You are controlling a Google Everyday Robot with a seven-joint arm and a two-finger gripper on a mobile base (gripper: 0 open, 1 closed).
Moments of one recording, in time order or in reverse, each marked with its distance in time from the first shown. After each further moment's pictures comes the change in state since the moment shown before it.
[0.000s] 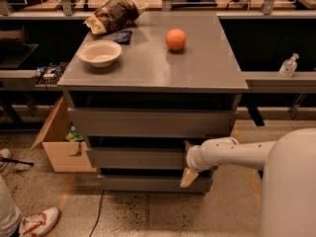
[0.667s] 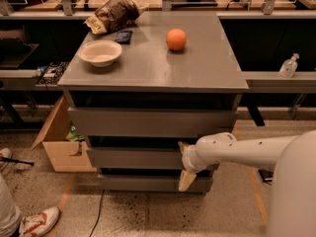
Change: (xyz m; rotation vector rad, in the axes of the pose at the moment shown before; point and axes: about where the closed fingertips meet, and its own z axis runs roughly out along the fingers) arm -0.026 0.021 -0.027 -0.073 0.008 -0.081
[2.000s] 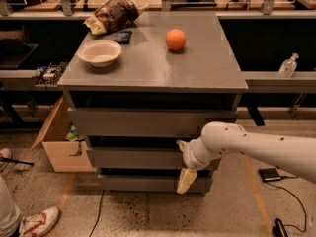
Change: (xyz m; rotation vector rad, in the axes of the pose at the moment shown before) arm -0.038 0.016 -0.055 -0.122 -0.098 0.054
